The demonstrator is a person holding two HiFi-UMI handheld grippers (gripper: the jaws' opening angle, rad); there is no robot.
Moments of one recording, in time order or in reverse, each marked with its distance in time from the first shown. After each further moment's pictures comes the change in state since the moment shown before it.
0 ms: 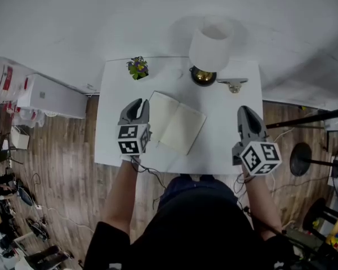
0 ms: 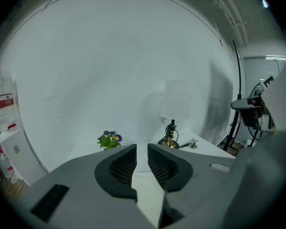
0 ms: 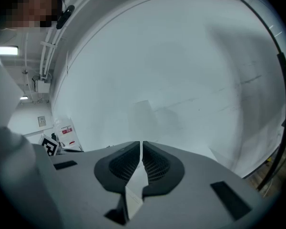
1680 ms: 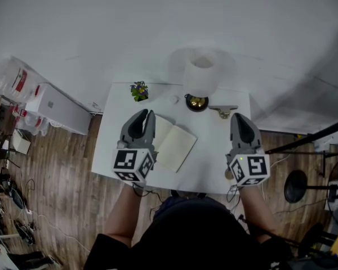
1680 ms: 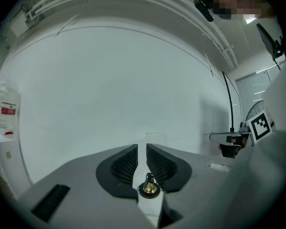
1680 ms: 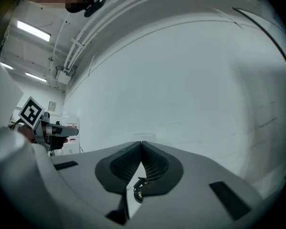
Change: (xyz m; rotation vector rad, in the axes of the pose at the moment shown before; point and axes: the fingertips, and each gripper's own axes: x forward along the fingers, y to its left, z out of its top) left arm -0.100 -0.099 0.159 -0.049 -0.381 -0.023; right arm -0.030 0.021 0.105 -0.295 -0.217 0.081
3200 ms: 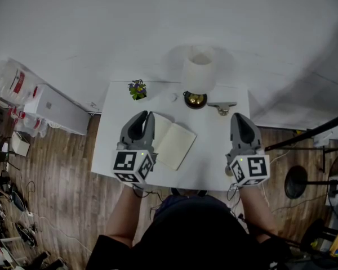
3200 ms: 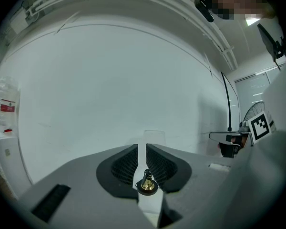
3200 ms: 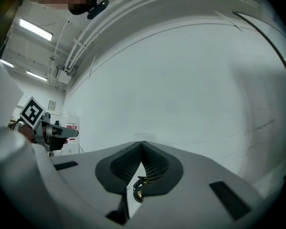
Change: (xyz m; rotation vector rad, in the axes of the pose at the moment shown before) left arm -0.008 -0.002 -0.010 -0.011 0.019 -0.016; right arm -0.012 0.003 -0.002 -0.012 -0.015 -0.006
